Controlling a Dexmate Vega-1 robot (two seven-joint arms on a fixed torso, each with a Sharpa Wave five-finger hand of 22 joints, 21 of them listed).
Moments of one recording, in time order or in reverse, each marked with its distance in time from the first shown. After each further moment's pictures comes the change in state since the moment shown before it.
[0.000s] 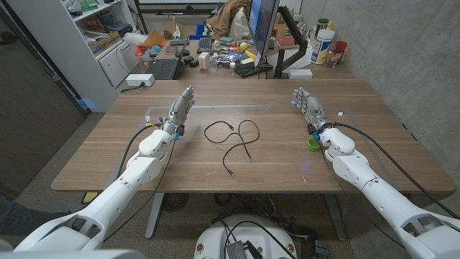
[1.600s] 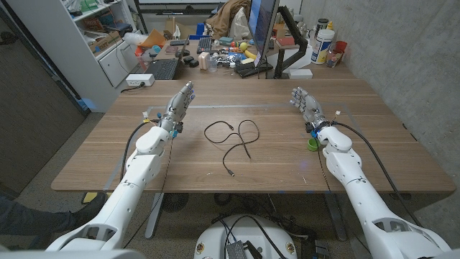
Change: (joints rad) left arm 0.055 -0.169 -0.240 -0.072 0.234 0.075 -0.149; left_hand 0.013 0.013 0.000 0.000 0.005 0.004 -0.004 0.008 0.000 0.009 -0.009 0.000 0.000 0.000 0.000 0.000 0.000 0.000 0.000 -0.005 0.005; right arm -0.018 0.275 0.310 0.021 -0.306 -0.102 0.194; right_hand 0.003 0.004 0.004 -0.004 0.000 0.000 0.000 0.000 0.000 0.003 0.003 0.000 0.000 0.004 0.004 0.000 0.000 0.003 0.004 -0.020 0.000
